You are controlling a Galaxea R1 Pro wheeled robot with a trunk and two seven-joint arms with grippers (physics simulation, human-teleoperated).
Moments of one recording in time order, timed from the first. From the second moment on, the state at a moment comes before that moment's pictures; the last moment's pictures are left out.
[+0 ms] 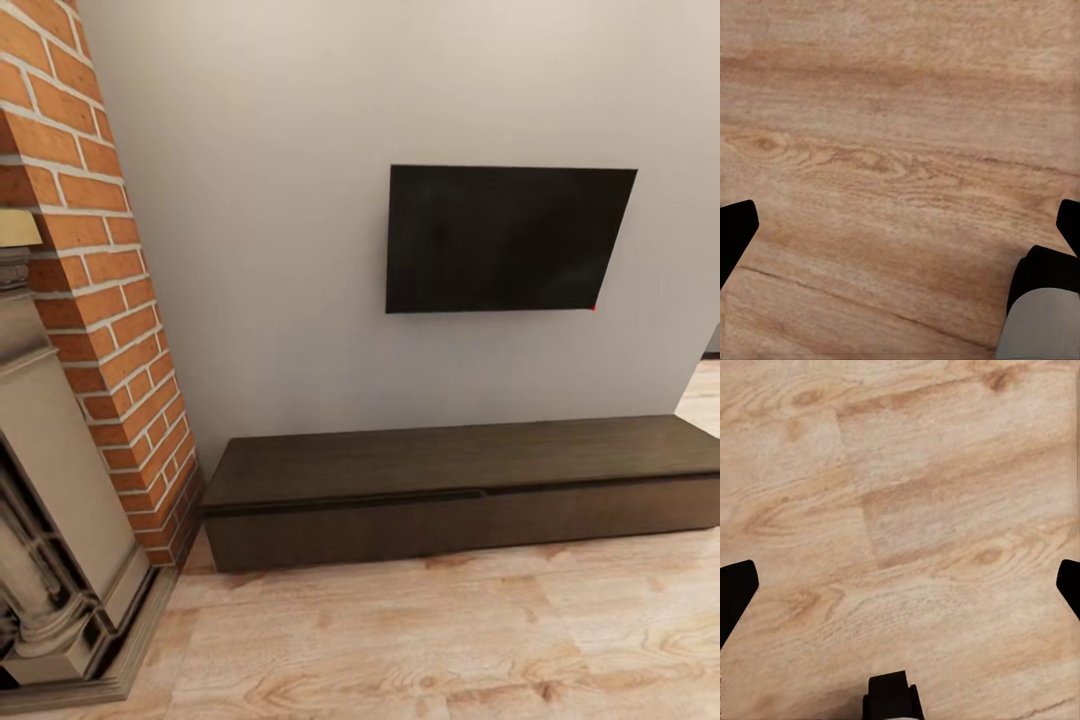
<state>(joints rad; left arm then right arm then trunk) -0.23 0.16 -0.40 -0.01 0.56 -0.14 0.19 -0.30 -0.05 0.36 0.04 -0.52 -0.33 -0.02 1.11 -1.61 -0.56</state>
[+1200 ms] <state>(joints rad) -0.23 0.14 -0.40 -0.01 0.54 -0.15 0.19 -0.30 -0.04 0.36 0.04 -0.51 -0.33 -0.04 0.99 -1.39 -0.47</state>
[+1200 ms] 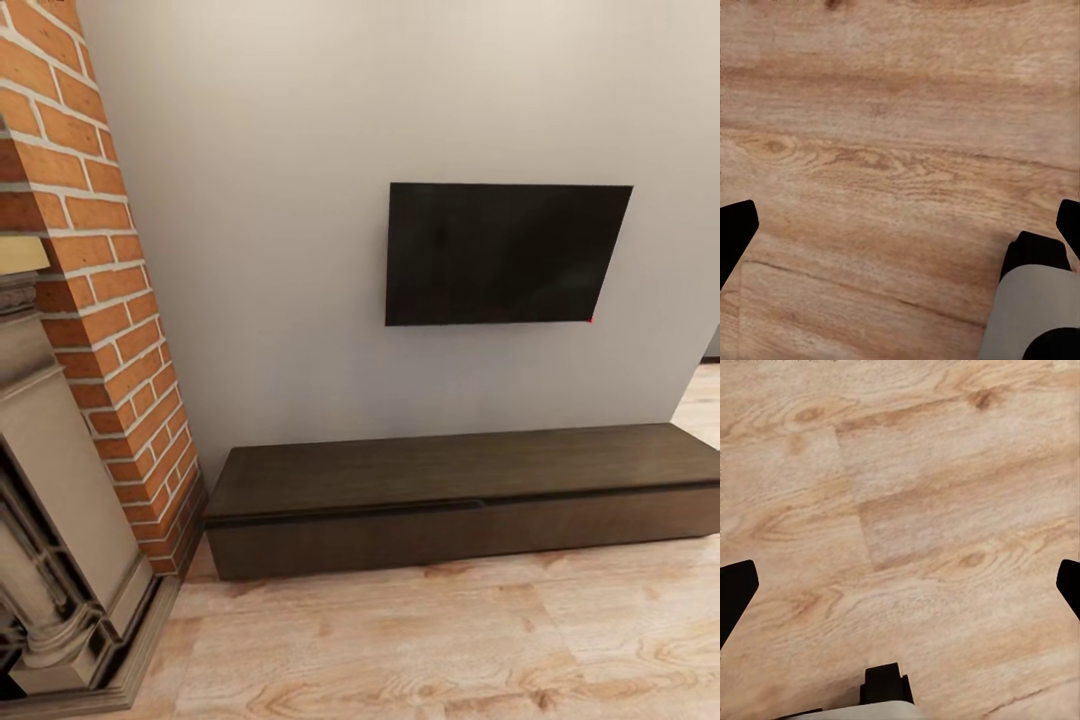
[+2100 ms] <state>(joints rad) -0.17 0.13 -0.40 -0.01 0.54 -0.14 0.19 -0.29 -0.05 0.36 0.04 -0.50 -0.32 -0.04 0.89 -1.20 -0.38</state>
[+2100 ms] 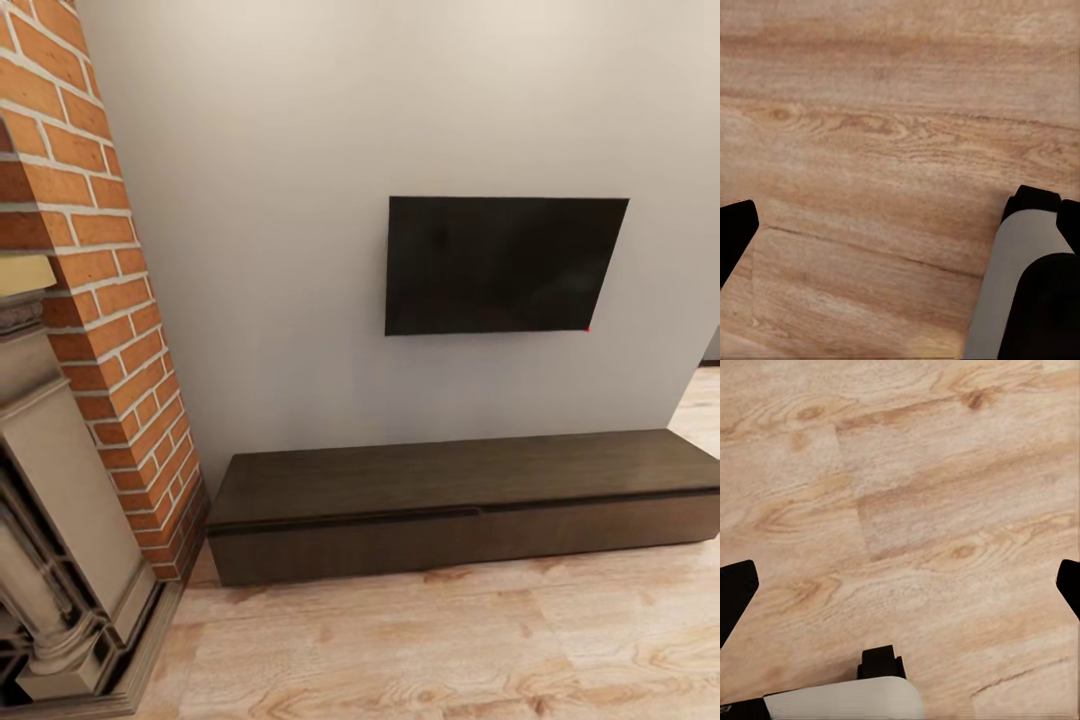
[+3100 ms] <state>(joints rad) -0.16 0.11 -0.40 -0.01 0.55 -0.14 0.19 -0.28 -0.02 0.36 0.03 -0.51 -0.32 -0.05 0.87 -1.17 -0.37</state>
